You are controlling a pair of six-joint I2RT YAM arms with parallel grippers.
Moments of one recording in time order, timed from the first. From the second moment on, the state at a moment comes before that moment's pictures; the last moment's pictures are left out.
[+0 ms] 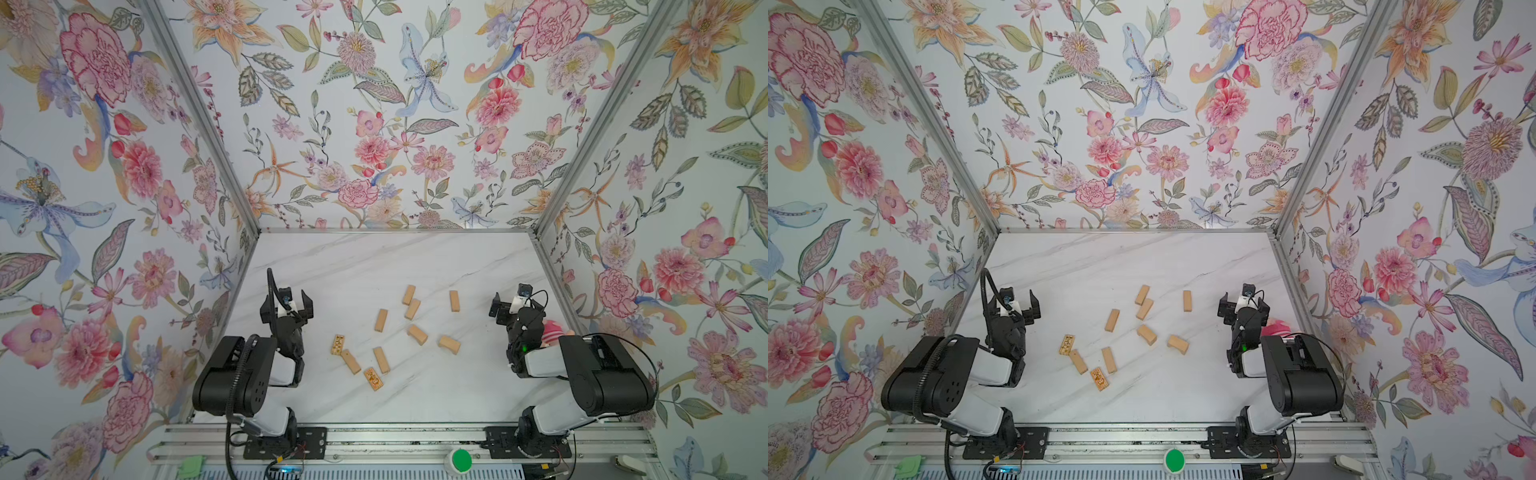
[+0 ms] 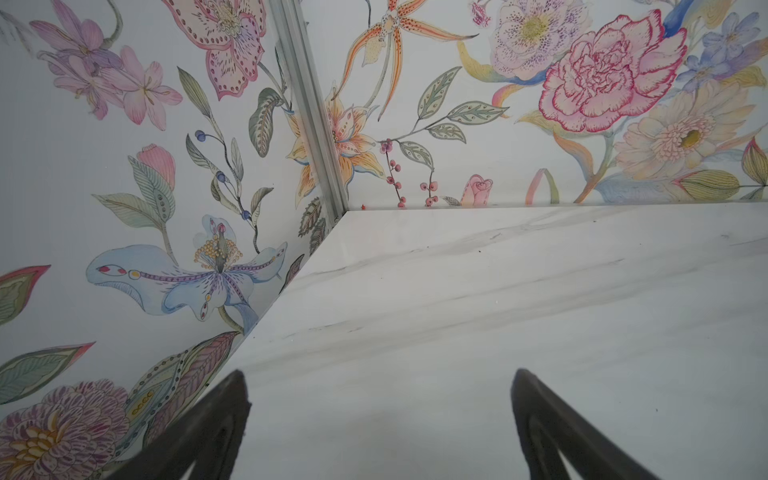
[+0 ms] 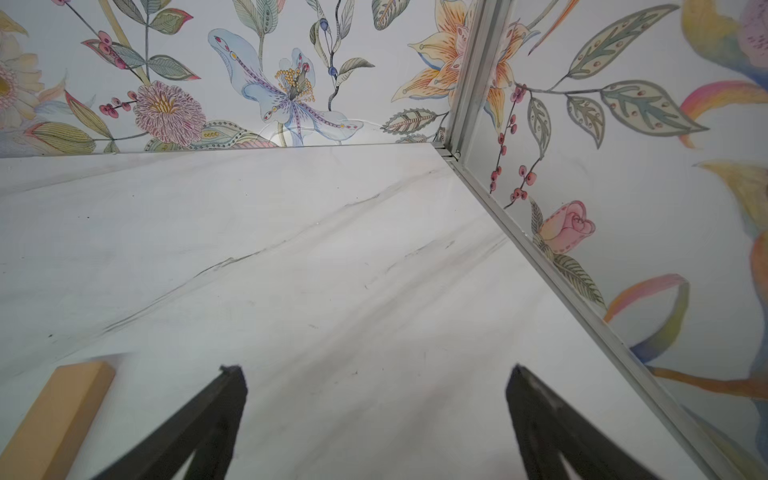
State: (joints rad) left arm -0.06 1.57 0.19 1.32 -0.37 0.13; right arm 0.06 1.56 0.26 1.06 0.27 -0.01
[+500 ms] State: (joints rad) left arm -0.06 1.57 0.19 1.32 -0.37 0.13; right arm 0.06 1.56 0.26 1.06 0.27 -0.01
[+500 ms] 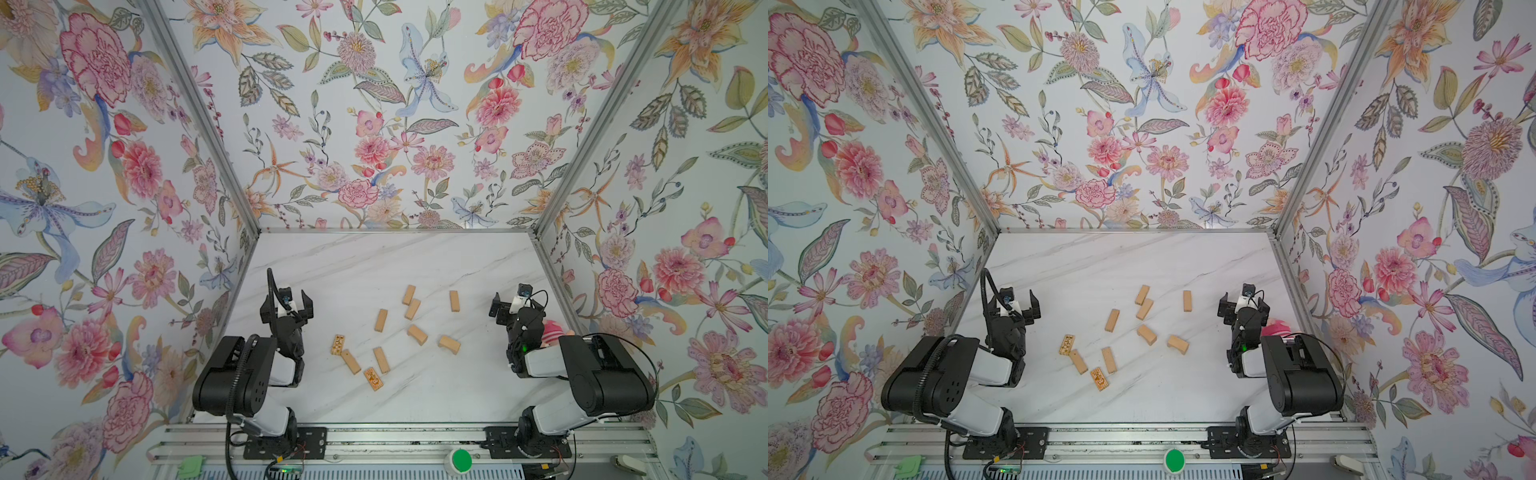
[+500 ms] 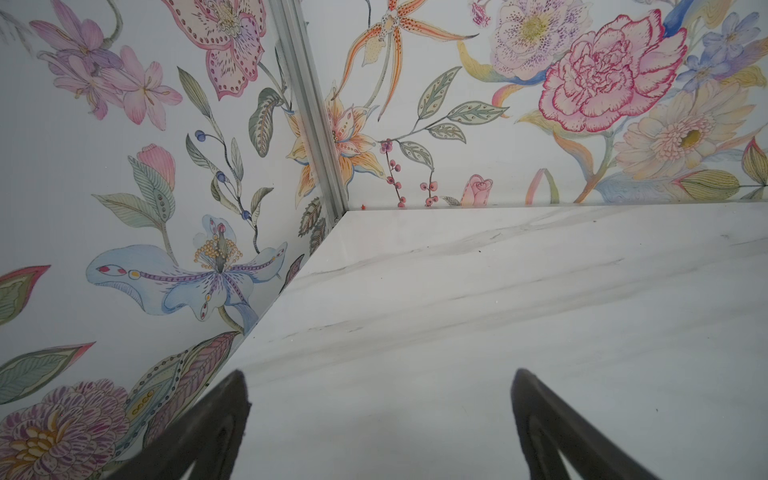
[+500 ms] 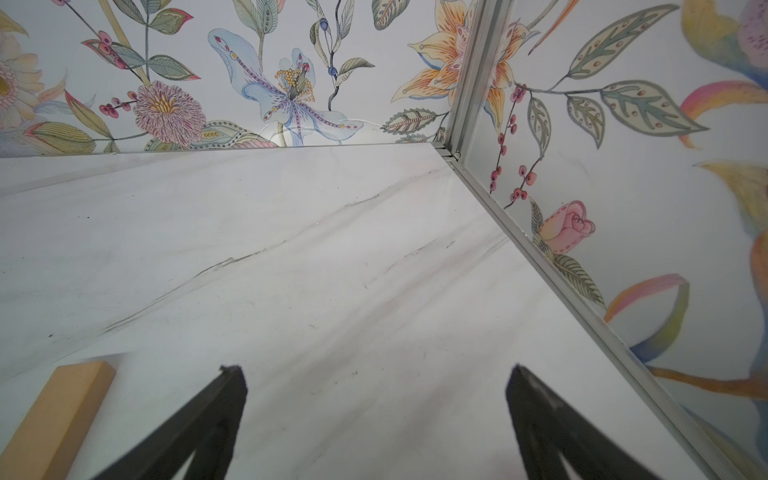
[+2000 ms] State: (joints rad) left arm -0.10 1.32 0.28 1.03 -0.35 0.16; right arm 0.14 1.38 0.39 0.78 0.37 -0.04
